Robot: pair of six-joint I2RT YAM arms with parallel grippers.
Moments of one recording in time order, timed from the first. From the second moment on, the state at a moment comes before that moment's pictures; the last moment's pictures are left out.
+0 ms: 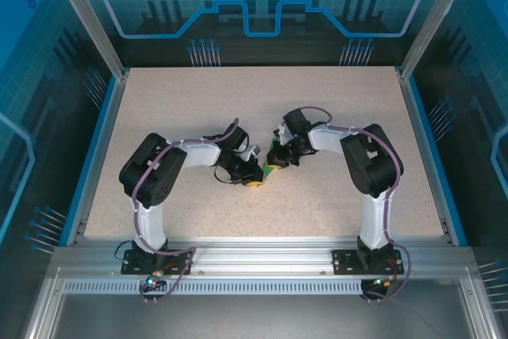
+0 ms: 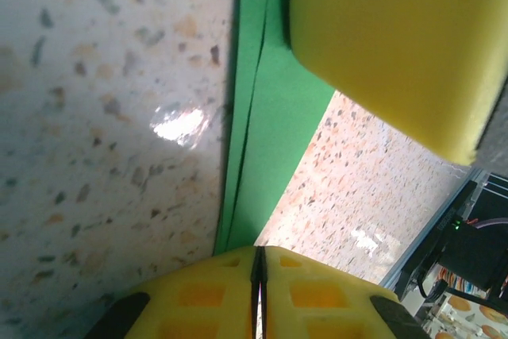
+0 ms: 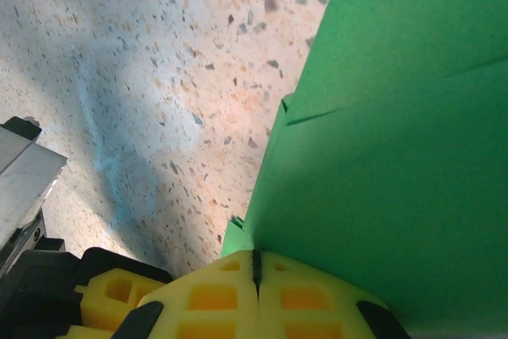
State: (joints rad) left arm -0.52 1.92 1.02 -0.33 0.70 -0.61; right arm 0.45 2.01 1.20 -0.43 -0.61 0.53
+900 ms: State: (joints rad) left arm -0.45 1.52 0.87 -0.35 0.51 -0.64; right arm 0.43 1.68 1.24 -0.53 -0.33 0.55
